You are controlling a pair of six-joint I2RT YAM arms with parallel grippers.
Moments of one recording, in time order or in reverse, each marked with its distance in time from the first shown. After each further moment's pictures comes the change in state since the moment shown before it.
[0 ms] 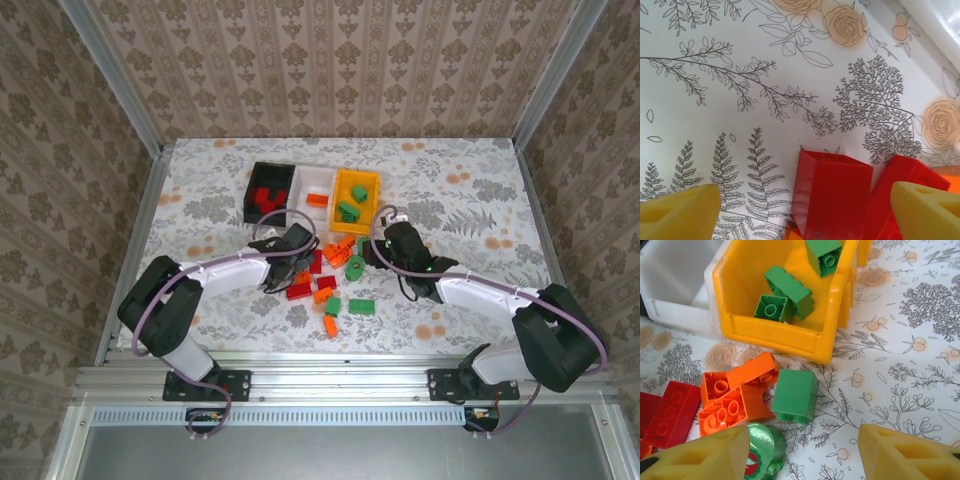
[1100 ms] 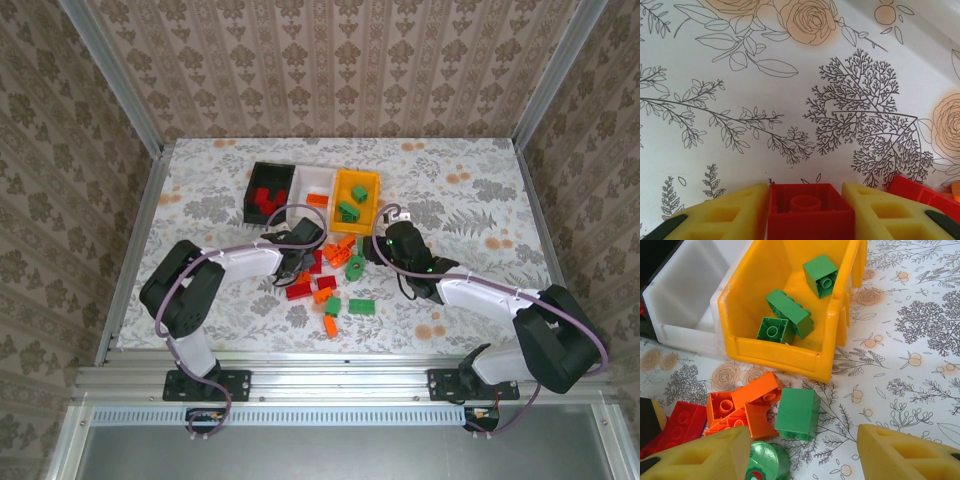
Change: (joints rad) left arm 0.018 0.146 0.089 0.032 0.010 0.161; right arm 0.000 -0.003 -0.005 0.052 0.024 0.019
